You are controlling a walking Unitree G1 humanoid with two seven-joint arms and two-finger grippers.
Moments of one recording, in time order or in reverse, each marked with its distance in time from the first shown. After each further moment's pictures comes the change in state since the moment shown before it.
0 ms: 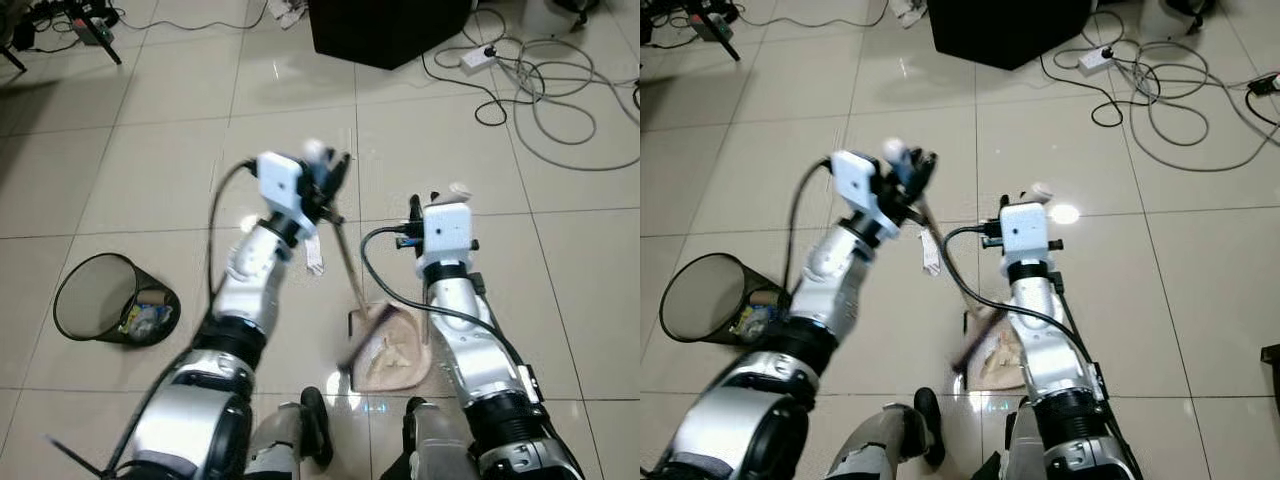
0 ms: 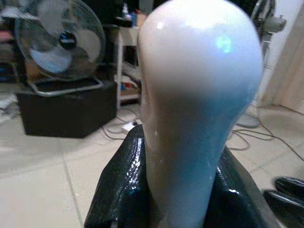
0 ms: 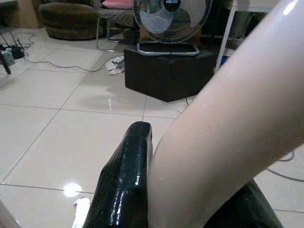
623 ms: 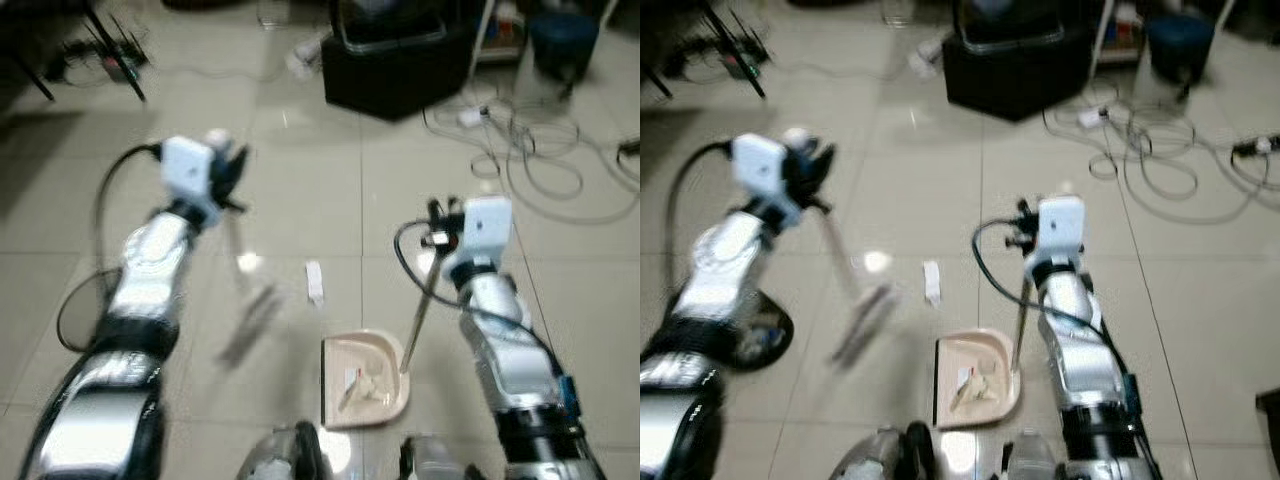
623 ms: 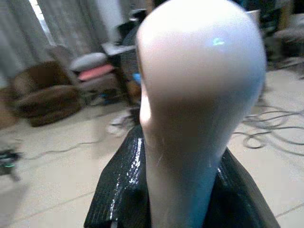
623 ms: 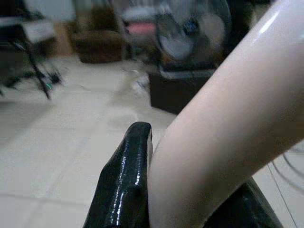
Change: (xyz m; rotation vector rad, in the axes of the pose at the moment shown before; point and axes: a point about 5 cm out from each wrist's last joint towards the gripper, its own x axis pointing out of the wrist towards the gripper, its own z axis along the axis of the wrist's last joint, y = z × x) left arm -0.063 0.096 0.033 0.345 0.181 0.226; right arm -0.004 -0.031 0.024 0.134 0.060 0.070
